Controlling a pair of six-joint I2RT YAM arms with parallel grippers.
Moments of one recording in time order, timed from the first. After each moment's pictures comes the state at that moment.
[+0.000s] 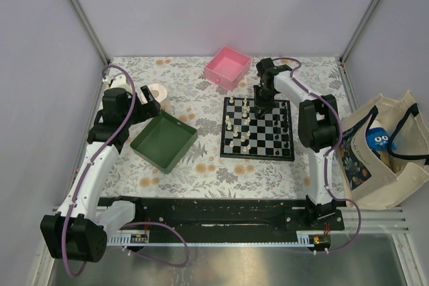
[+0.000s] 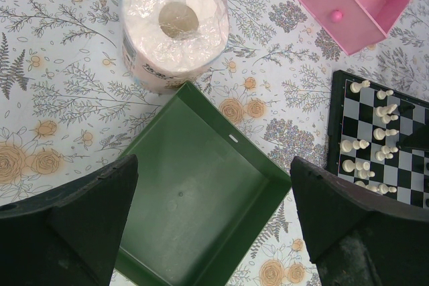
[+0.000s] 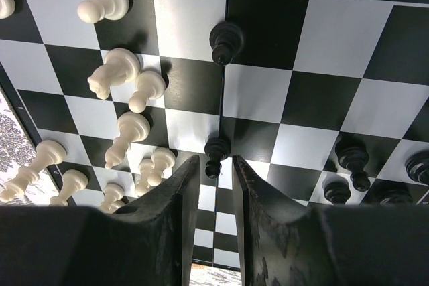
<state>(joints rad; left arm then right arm) -0.08 1.02 0.92 -0.42 0.01 -0.39 0.31 2.19 1.81 -0.92 -0.09 0.36</state>
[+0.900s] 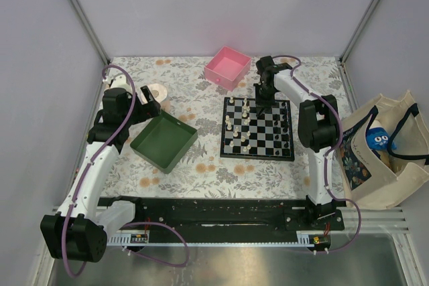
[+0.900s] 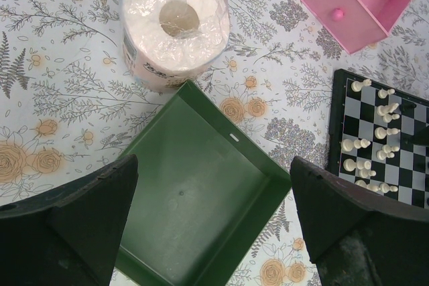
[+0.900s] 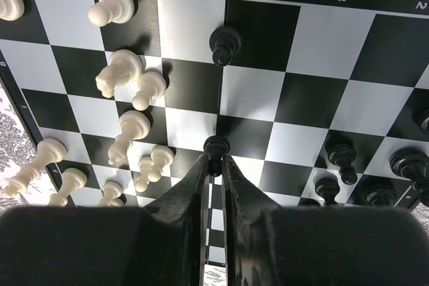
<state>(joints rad) -0.08 1.02 0.92 -0.42 0.01 -0.39 0.32 2.19 1.84 -0.94 -0.06 0.34</state>
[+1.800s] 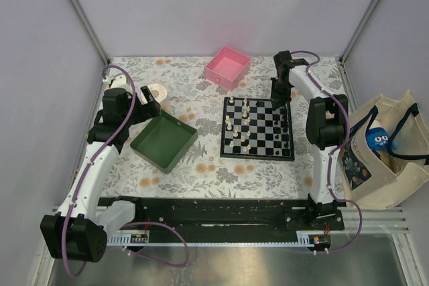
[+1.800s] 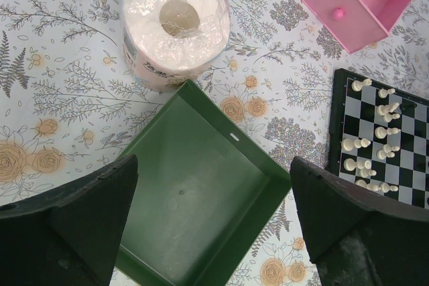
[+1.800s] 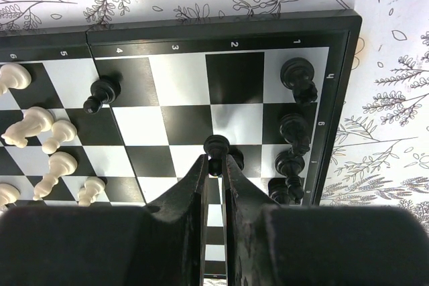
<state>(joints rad) -0.08 1.02 0.92 -0.42 0.01 -0.39 0.19 2.19 1.87 -0.96 0.01 0.33</state>
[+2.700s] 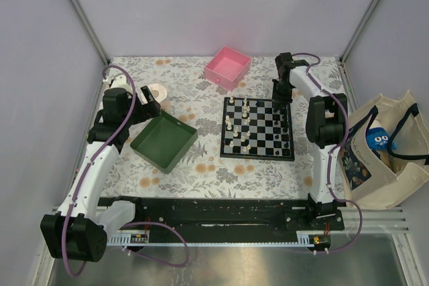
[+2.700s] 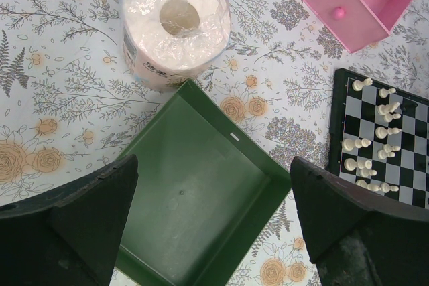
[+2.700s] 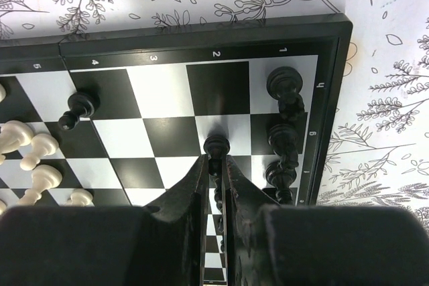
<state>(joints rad) -0.08 1.02 0.92 -0.42 0.01 -0.39 0.17 2.21 1.87 -0.96 0.01 0.33</state>
